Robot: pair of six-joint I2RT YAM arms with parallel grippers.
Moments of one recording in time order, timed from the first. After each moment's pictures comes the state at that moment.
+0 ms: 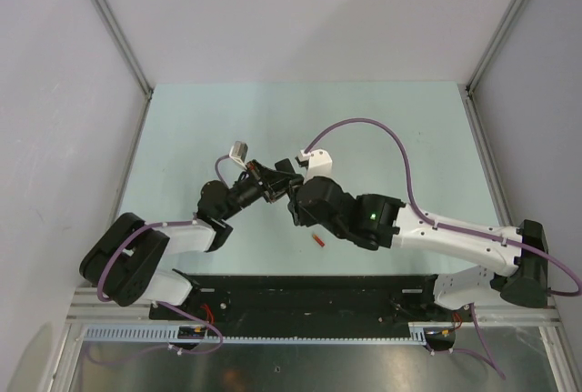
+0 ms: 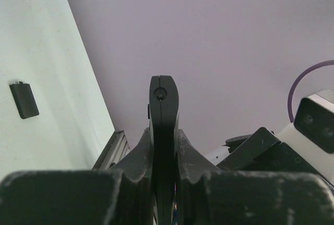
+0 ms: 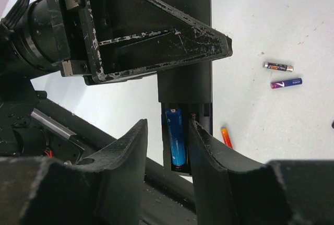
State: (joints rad) left arm -0.56 1.39 0.36 1.25 0.45 -1.46; right arm 1.23 1.33 1.21 -0.52 0.50 0.65
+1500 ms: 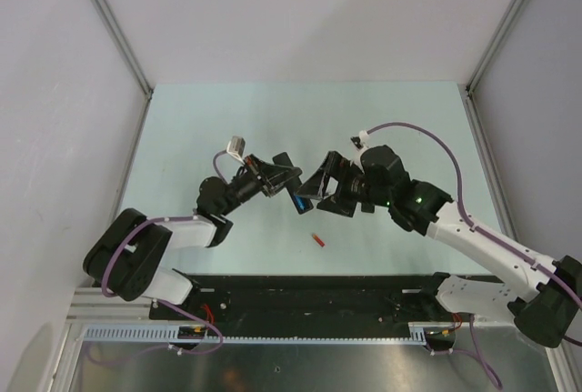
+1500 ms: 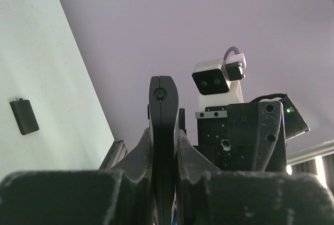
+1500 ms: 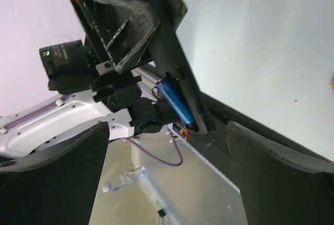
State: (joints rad) left arm -0.52 1.42 0.38 1.28 0.45 -1.46; right arm 0.80 1.09 0.97 -0.35 -0.22 1.11
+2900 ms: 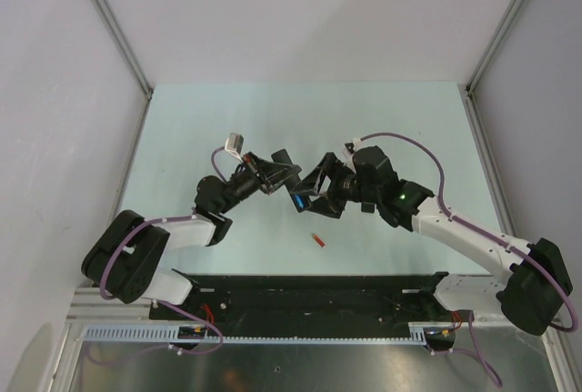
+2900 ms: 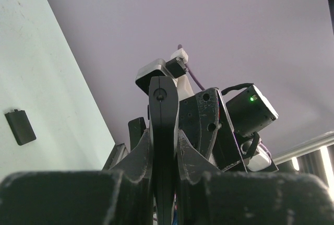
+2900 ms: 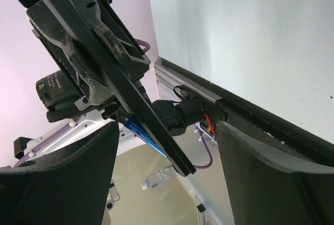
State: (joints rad) left arm -0.51 1.41 0.40 1.30 0.47 -1.43; right arm 0.76 1.20 0.88 -0.15 -0.36 1.32
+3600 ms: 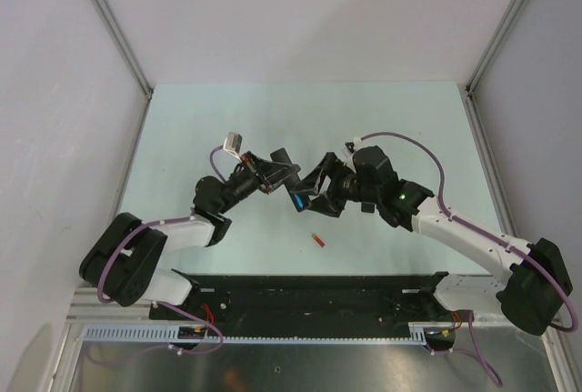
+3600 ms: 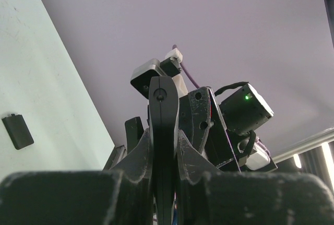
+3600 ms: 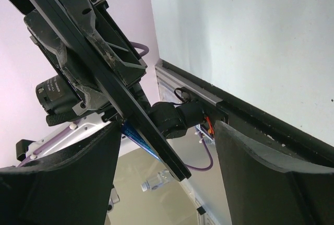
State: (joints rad) left arm -0.51 1.39 0.40 1.30 0.47 -1.42; right arm 0.76 1.20 0.88 -0.14 -0.34 1.32
